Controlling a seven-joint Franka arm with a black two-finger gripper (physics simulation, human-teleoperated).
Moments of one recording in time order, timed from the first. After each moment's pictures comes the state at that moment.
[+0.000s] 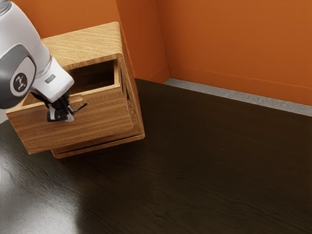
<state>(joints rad) 1.01 -0.56 -0.62 -1.99 -0.16 1.93 1.29</state>
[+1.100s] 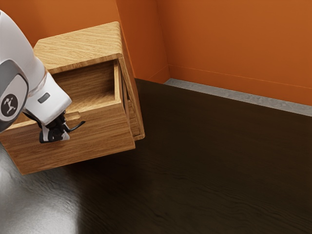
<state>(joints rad) 0.96 -0.78 -0.60 -2.09 -0.23 1.81 1.31</state>
